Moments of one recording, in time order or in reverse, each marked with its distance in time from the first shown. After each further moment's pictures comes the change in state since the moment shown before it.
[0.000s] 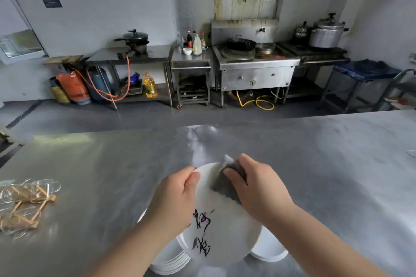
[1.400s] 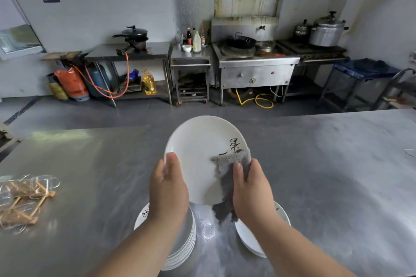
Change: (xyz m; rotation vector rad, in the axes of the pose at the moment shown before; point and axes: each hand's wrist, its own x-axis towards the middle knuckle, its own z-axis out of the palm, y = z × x) left_hand 0.012 -0.006 0.020 -0.583 0.407 -0.337; right_hand -0.006 -0.006 0.042 0.403 0.189 0.392
